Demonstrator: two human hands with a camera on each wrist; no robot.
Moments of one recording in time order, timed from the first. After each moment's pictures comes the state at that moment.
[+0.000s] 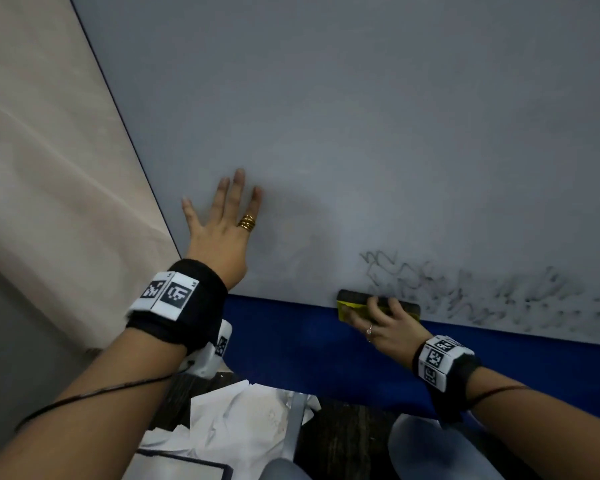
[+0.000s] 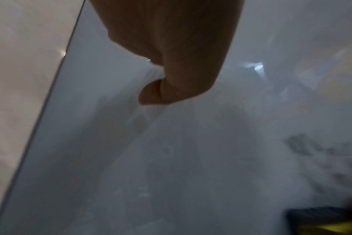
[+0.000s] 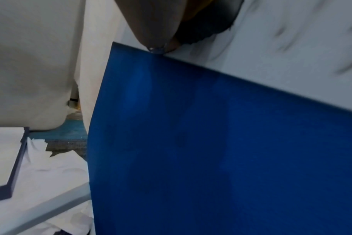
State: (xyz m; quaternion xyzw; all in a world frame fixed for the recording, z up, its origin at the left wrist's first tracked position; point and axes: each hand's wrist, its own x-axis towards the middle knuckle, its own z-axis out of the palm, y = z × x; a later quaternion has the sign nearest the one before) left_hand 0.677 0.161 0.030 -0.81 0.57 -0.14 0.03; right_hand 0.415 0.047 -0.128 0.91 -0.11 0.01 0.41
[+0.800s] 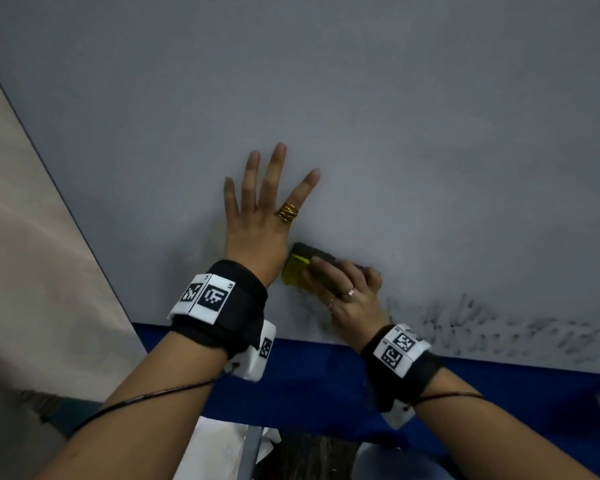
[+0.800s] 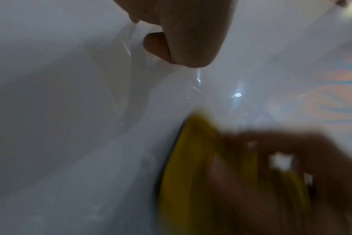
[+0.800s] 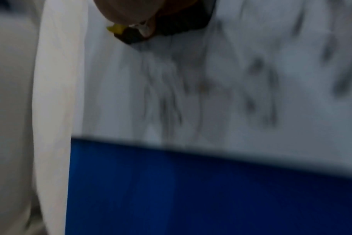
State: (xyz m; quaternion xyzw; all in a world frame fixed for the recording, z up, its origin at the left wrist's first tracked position) left_hand 0.562 0.078 0.060 -0.66 0.64 -0.33 -0.22; right_hand 0.407 0.010 -0.055 0.81 -0.17 0.49 0.27
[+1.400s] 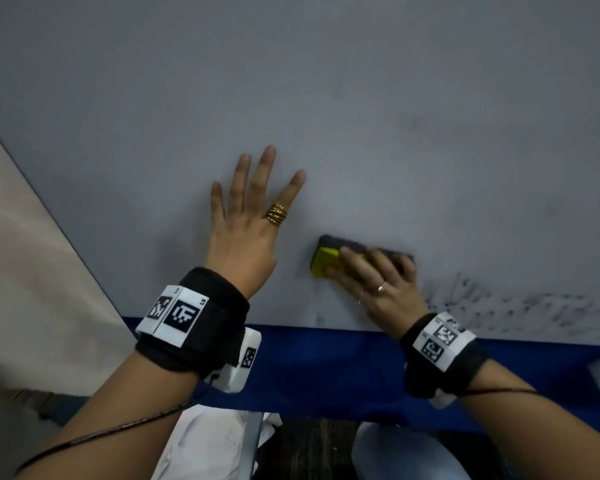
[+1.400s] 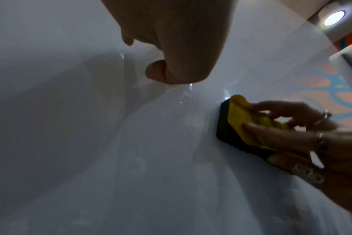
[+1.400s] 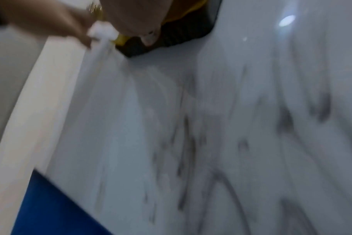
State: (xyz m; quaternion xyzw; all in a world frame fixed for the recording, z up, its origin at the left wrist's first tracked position) left_hand 0.561 0.090 0.045 -0.65 0.67 -0.30 -0.22; right_hand 0.350 -0.004 -0.061 0.81 -0.16 0.44 0.35
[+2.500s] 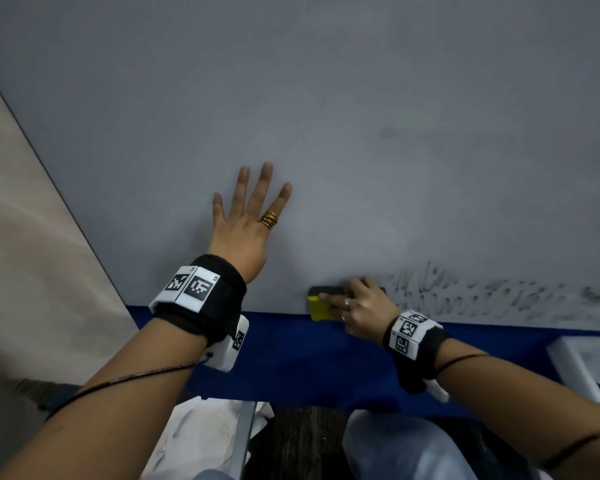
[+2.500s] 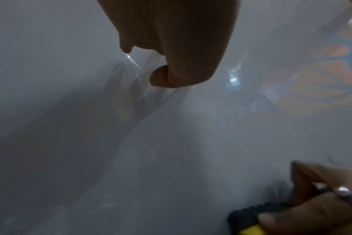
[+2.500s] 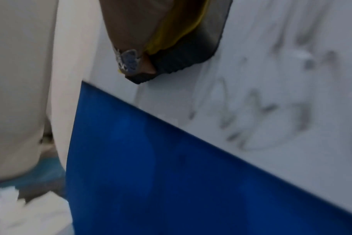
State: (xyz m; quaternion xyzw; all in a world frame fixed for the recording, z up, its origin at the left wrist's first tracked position) left_hand 0.552 0.108 0.052 -0.72 0.66 -0.19 -0.07; right_hand 0.332 0.008 -0.087 0.94 -0.10 0.18 0.28
